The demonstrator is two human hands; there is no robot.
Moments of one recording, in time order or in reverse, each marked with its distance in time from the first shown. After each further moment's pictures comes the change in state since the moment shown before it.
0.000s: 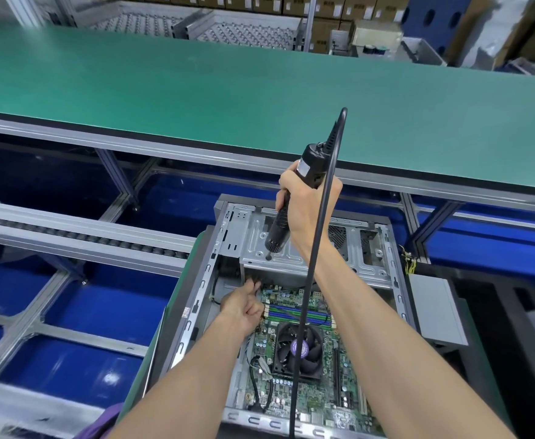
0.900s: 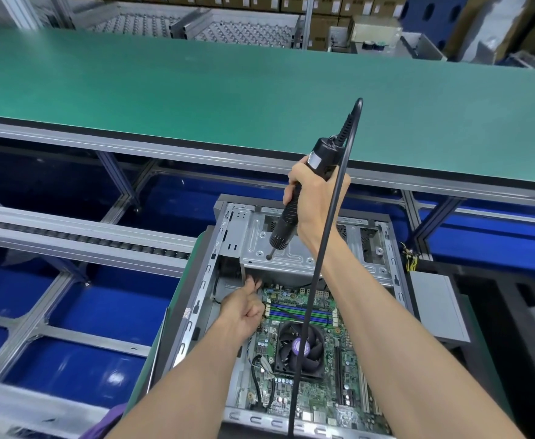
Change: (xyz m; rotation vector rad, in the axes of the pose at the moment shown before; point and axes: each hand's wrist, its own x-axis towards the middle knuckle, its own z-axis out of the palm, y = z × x) left_hand 0.001 -0.002 -0.009 -0.026 -0.072 -0.001; right_hand 0.013 -0.004 -0.008 0.065 0.024 0.056
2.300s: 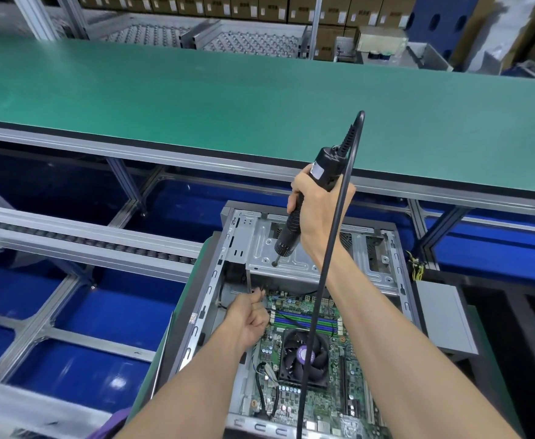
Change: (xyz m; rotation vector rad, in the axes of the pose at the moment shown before) left_hand -0.015 0.004 0.004 0.018 -0.021 -0.079; right_hand -0.008 -0.004 0.005 -0.039 -0.005 -0.075
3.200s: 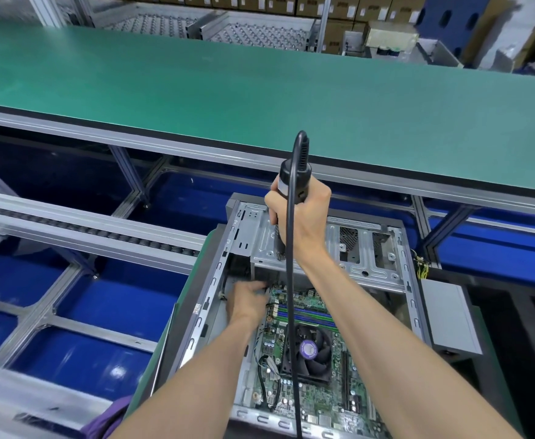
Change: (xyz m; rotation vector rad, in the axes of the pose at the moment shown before) left_hand 0.019 -0.006 -0.005 1.079 0.343 0.619; right_hand -0.022 0.023 0.013 -0.283 -0.194 -0.135
